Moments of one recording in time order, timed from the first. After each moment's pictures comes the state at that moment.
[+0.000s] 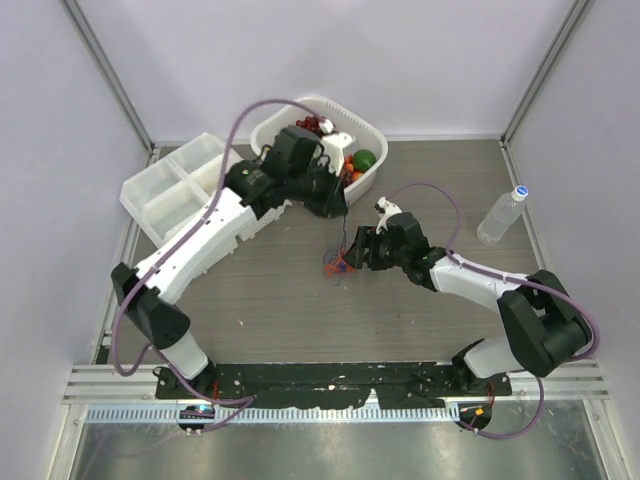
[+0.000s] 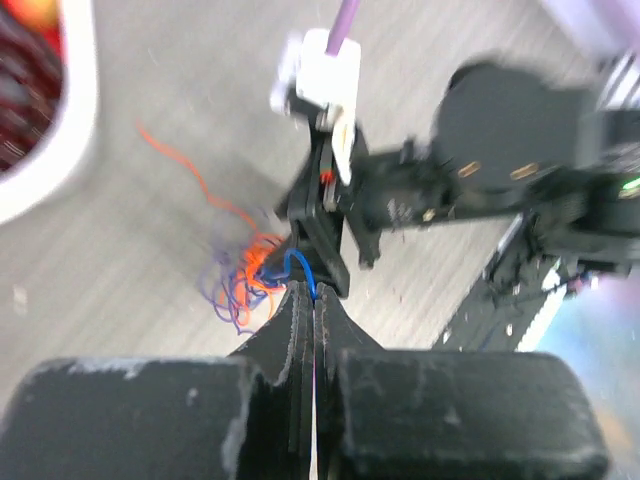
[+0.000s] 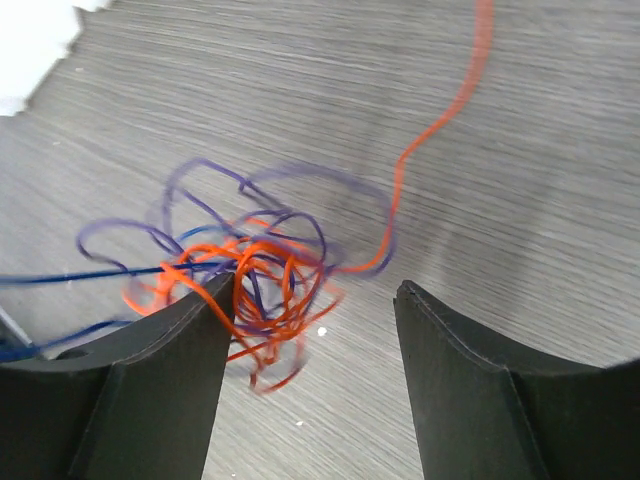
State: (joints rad) left arm -0.72 1.67 1.73 -0.80 0.35 -0.13; right arm 0.54 1.41 0.67 0.14 -0.24 0.52
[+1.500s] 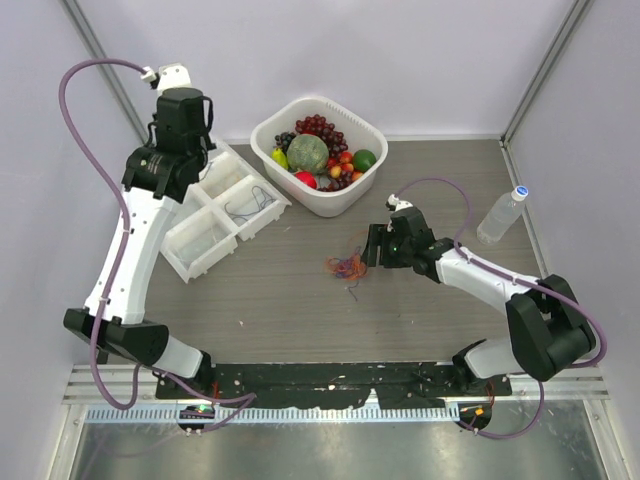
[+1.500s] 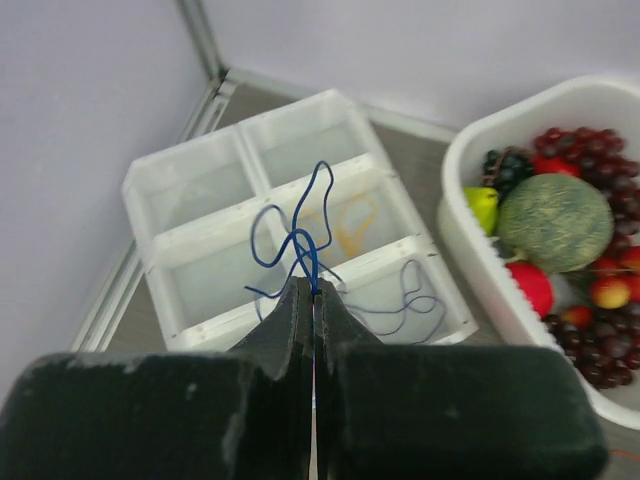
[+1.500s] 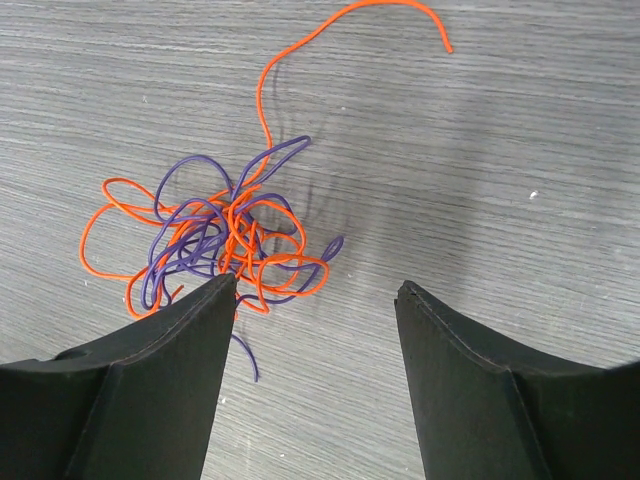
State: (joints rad) left arm -0.34 1.48 1.91 -0.80 -0.58 -0.24; right arm 0.50 1.39 0.75 -0.16 -0.05 0.46
